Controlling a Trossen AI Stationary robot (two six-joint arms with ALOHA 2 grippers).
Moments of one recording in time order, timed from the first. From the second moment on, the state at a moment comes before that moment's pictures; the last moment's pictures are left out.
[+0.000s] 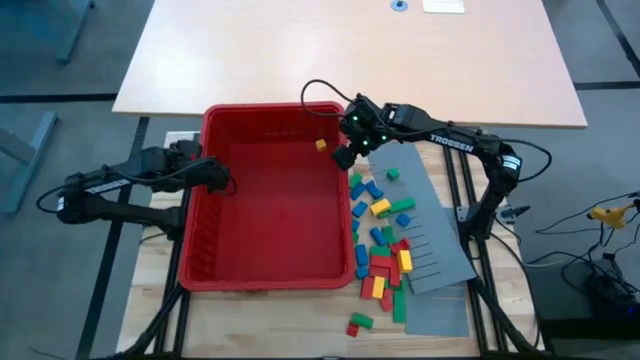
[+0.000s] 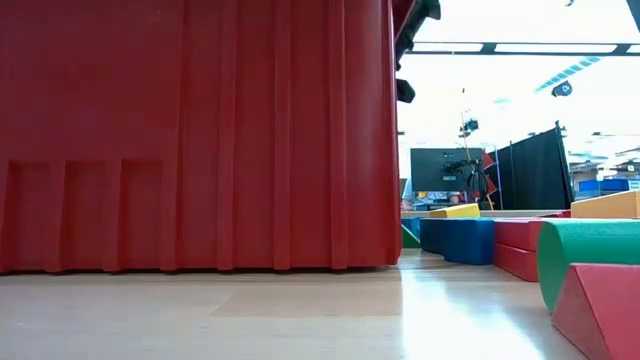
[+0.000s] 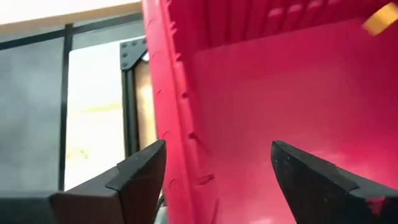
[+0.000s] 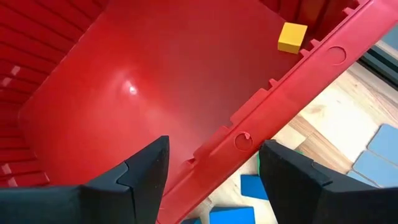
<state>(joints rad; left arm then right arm) 0.20 0.94 1.15 -1.57 -0.62 -1.15 -0.44 1.74 1.70 -0.90 -0.17 0.40</state>
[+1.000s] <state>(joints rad) 0.24 0.90 0.87 -1.56 -0.47 -1.19 -0.44 1.80 1.70 -0.78 -0.27 0.41</state>
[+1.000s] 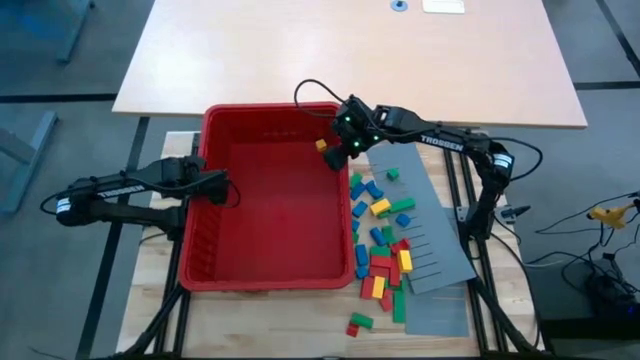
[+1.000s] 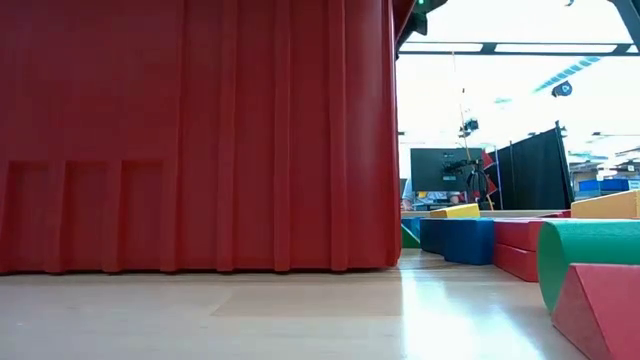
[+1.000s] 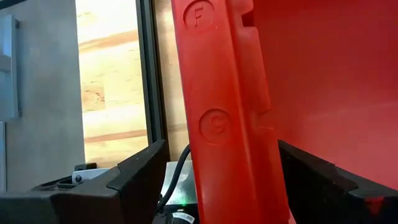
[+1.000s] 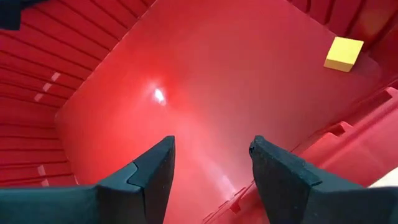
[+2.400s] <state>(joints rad) 0.24 0.90 0.87 -1.49 -0.43 -1.16 -0.44 1.86 1.78 -1.01 -0.23 0.39</state>
